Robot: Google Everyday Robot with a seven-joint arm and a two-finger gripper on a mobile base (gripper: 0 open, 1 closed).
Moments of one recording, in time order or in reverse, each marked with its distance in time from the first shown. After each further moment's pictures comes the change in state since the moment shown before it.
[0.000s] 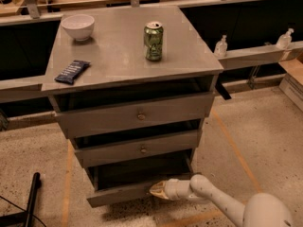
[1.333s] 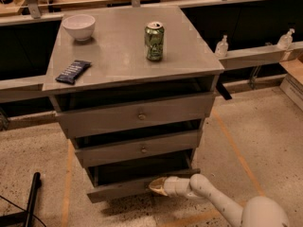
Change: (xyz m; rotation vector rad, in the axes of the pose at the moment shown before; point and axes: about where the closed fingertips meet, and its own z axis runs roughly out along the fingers) arm -0.003 -0.020 0.006 0.058 -0.043 -0.032
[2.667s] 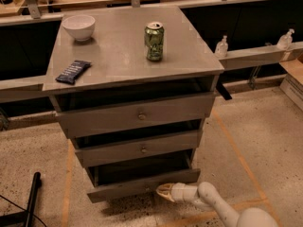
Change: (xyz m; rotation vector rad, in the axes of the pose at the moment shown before) arm 0.060 0.007 -0.012 0.008 -0.043 0.011
